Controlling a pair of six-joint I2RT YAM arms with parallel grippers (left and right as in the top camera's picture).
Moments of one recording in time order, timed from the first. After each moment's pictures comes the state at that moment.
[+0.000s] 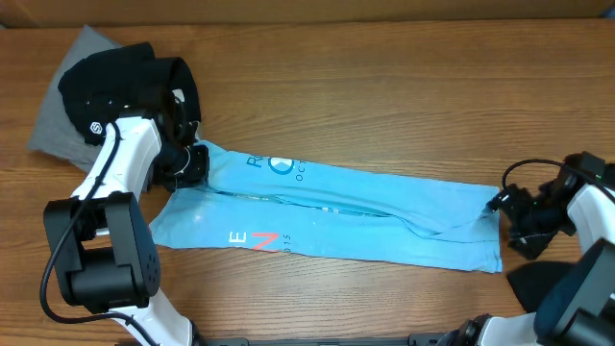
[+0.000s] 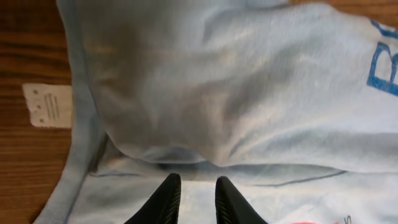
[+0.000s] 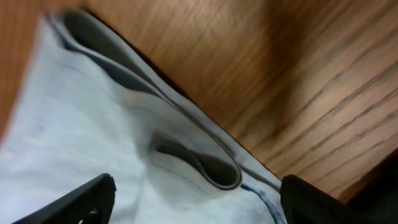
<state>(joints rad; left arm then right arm) 0.09 1.89 1.34 -1.03 0.16 0.00 -0.54 1.64 0.93 -0.92 -0.22 0.37</state>
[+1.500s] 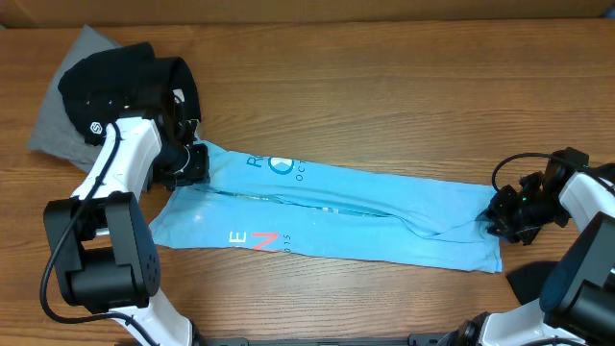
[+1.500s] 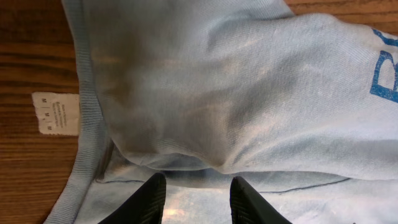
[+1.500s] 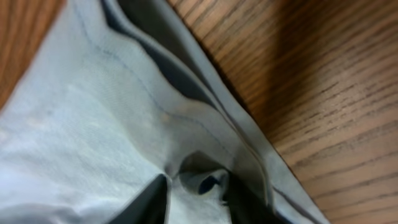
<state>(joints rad) 0.09 1.89 1.34 -1.01 0.15 0.00 -0.49 1.73 0.96 -0.91 -0.29 0.25</state>
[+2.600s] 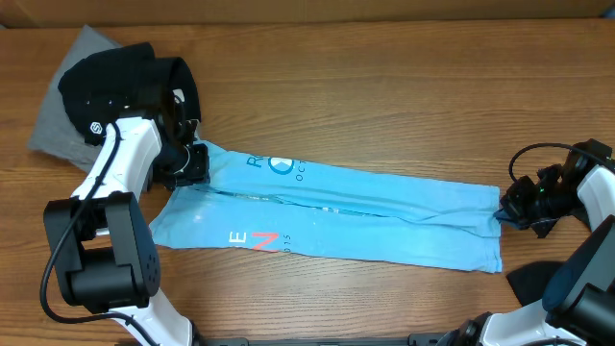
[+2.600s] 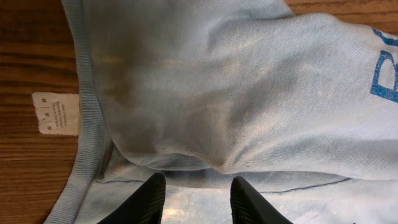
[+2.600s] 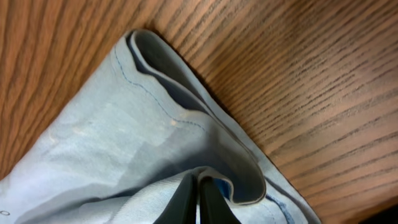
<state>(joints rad) 0.09 1.89 1.34 -1.01 0.15 0.00 -0.55 1.73 1.07 -1.00 -0.30 0.25</state>
